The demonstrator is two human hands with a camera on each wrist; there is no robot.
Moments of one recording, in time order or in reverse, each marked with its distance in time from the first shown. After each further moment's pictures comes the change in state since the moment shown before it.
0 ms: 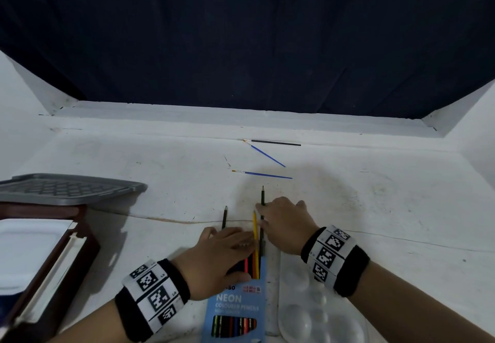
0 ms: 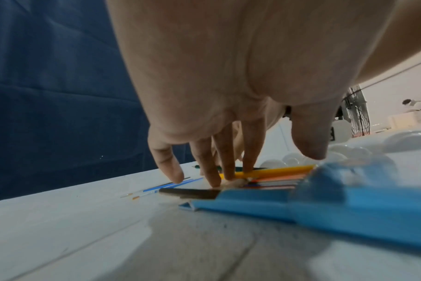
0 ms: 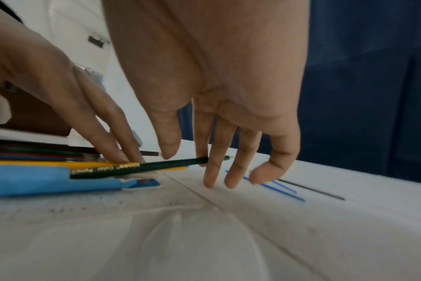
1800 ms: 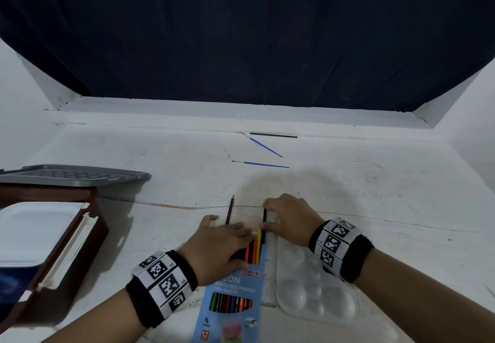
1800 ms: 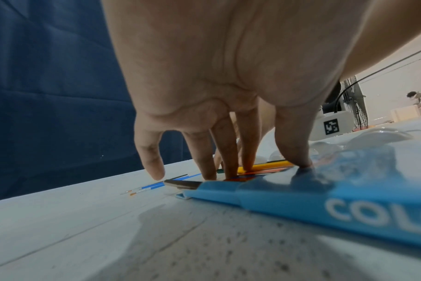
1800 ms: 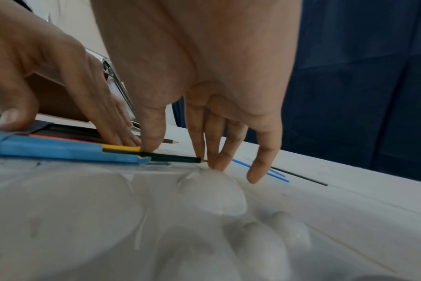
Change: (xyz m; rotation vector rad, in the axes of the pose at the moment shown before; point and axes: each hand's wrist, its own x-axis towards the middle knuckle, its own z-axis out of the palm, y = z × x) left_hand -0.010 0.020 0.009 0.105 0.050 -0.057; right_hand -0.025 0.015 0.017 0.071 0.089 -0.093
